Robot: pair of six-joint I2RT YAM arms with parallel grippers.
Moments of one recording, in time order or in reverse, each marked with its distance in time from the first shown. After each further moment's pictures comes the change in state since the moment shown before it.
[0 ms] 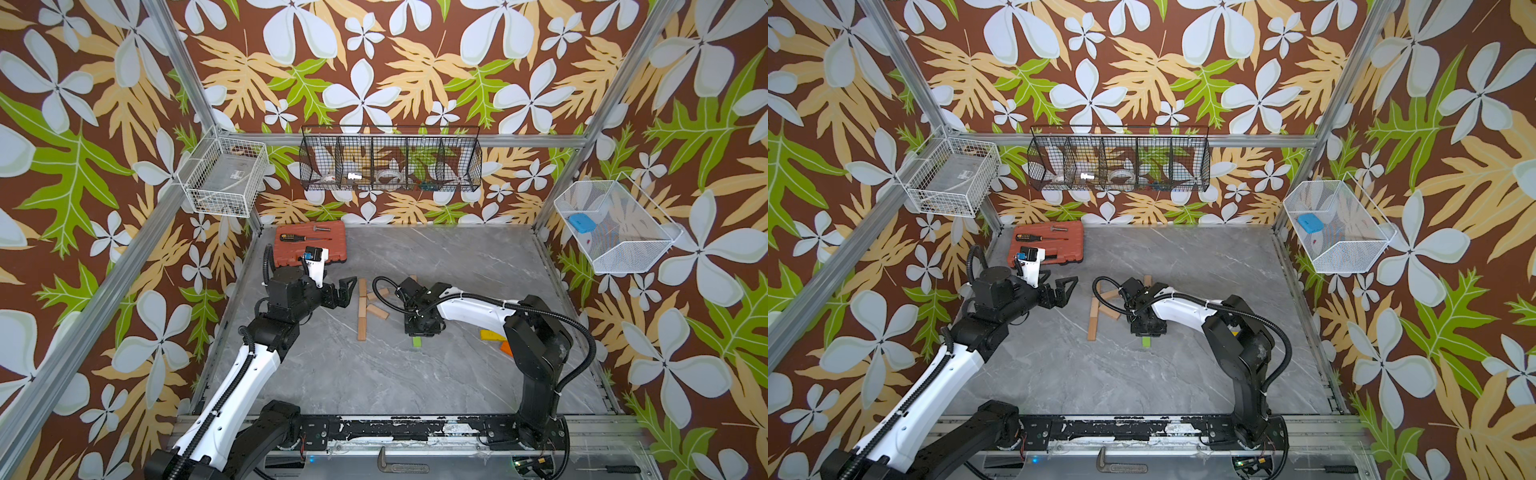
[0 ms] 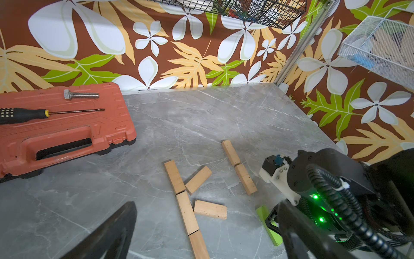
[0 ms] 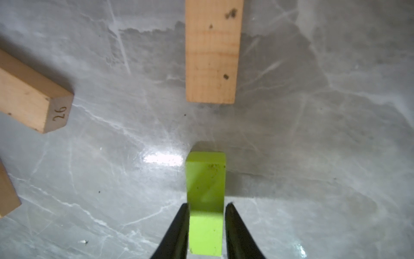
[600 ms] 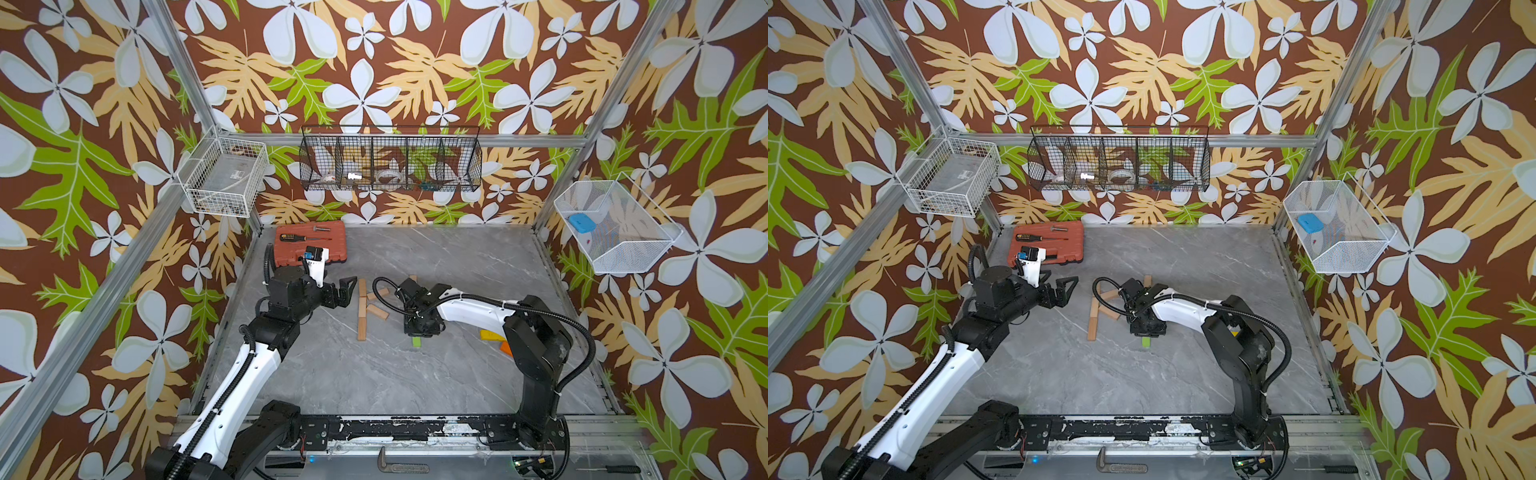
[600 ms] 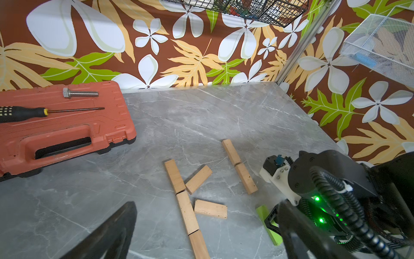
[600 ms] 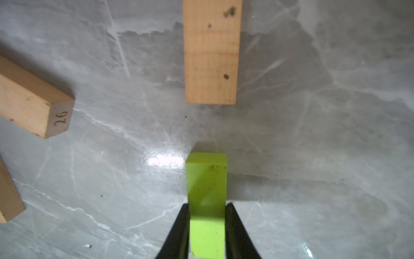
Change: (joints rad) left arm 0.000 0.008 0.003 0.000 0.000 0.000; right arm -0.001 0.007 -0.008 0.024 0.002 0.024
